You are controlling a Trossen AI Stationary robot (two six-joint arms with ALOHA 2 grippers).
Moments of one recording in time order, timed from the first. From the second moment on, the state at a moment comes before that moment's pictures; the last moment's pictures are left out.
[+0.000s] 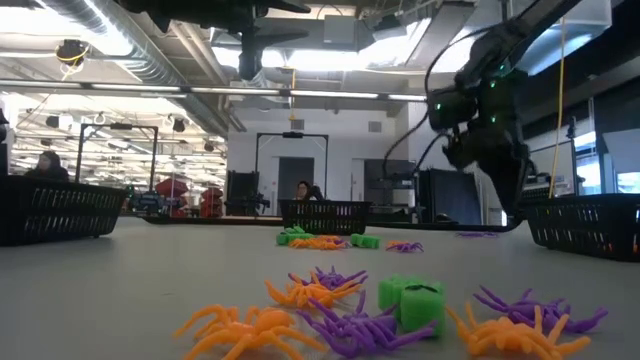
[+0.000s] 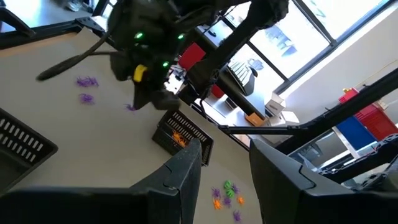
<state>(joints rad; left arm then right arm) 0.28 1.23 0.88 0.17 0.29 -0.67 -0.59 1.52 0.92 -1.00 -0.23 0.16</state>
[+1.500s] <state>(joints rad) 0.25 1.55 0.97 0.39 -0.04 -1.13 -0.25 1.39 1.14 -0.41 -0.02 0.47</state>
